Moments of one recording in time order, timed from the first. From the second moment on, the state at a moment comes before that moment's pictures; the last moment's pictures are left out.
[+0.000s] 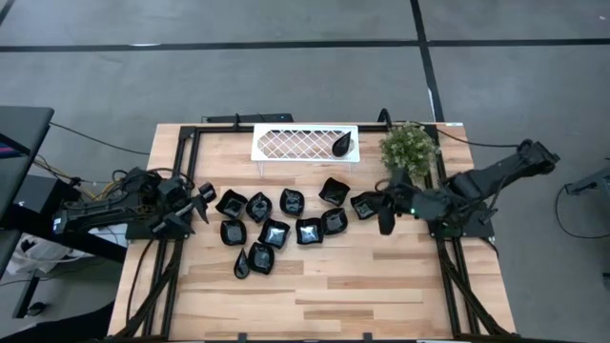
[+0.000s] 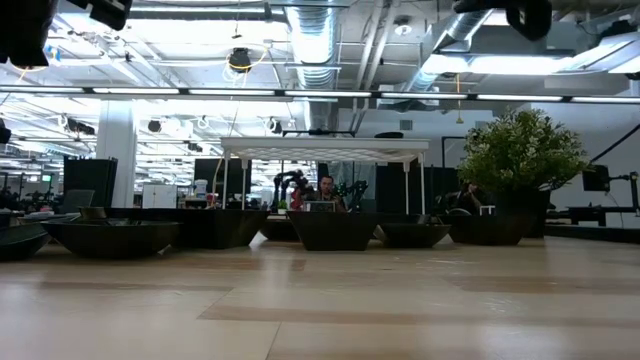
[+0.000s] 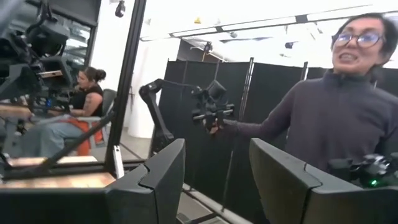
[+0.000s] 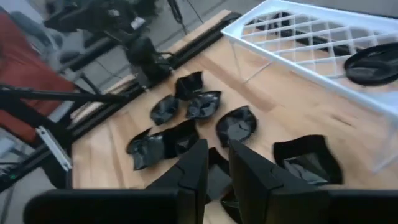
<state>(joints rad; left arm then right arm) 0.20 0.37 0.15 0.59 0.88 -0.59 0.46 0.90 0.89 -0.48 0.70 0.79</state>
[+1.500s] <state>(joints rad) -0.20 1.12 0.49 0.58 0.86 -1.12 0.51 0.20 0.45 -0.29 0.60 0.28</state>
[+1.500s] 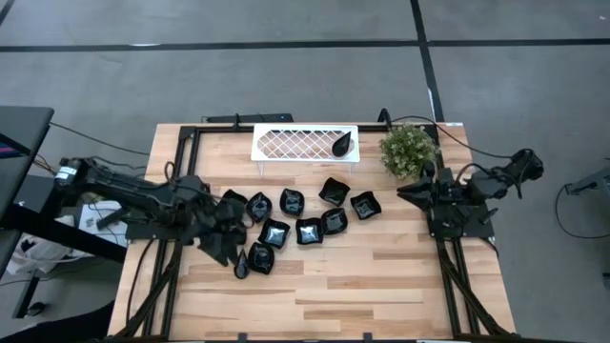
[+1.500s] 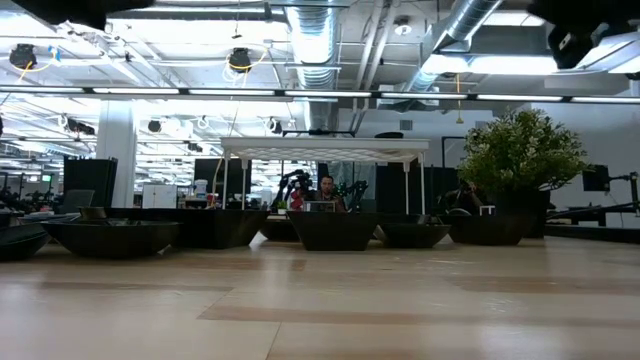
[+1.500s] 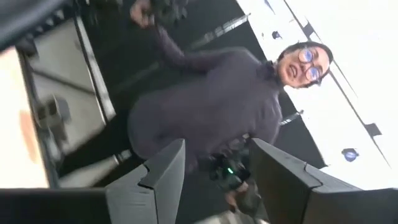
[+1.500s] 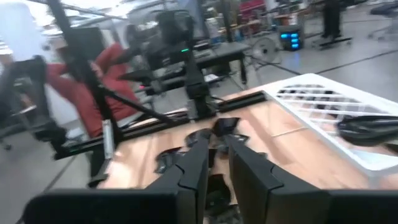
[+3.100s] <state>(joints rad) -0.39 1.10 0.48 0.10 0.33 -1.46 0.51 0.20 0.45 -0.34 0.60 0.28</state>
